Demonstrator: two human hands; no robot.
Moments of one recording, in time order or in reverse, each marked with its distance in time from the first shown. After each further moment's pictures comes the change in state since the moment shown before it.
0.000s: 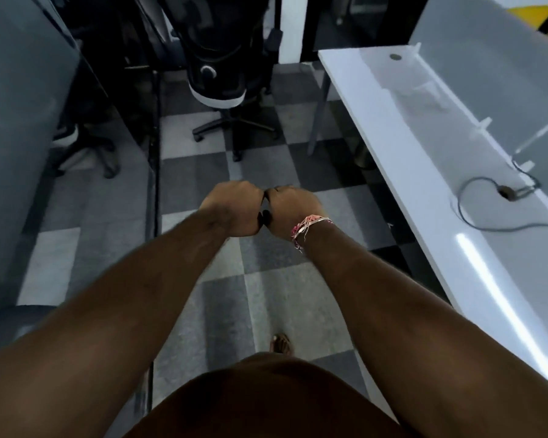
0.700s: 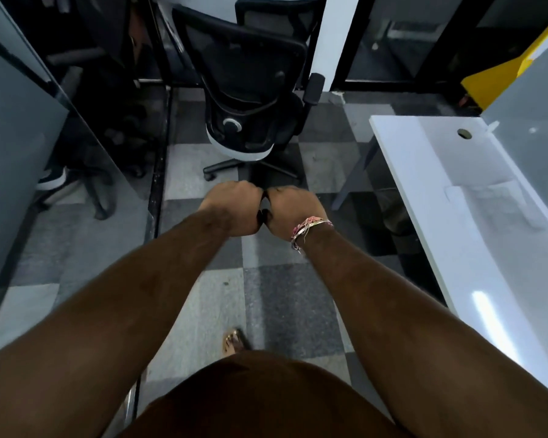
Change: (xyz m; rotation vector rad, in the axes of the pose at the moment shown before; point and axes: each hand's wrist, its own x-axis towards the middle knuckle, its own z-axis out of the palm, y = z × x) left_hand 0.411 -0.305 -0.051 -0.112 0.042 -0.098; right_hand 0.512 0.094 0.005 -0.009 0.035 -0.062
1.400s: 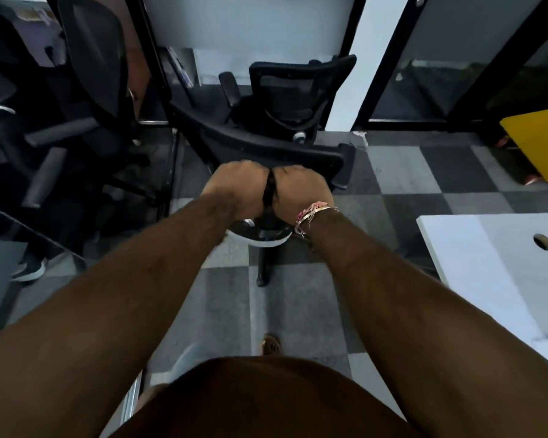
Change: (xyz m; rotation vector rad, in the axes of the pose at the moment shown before) left_hand 0.421 -0.194 -0.111 0.056 0.132 -0.181; right_hand 0.458 0.143 -0.027 -0.016 0.188 -0.023
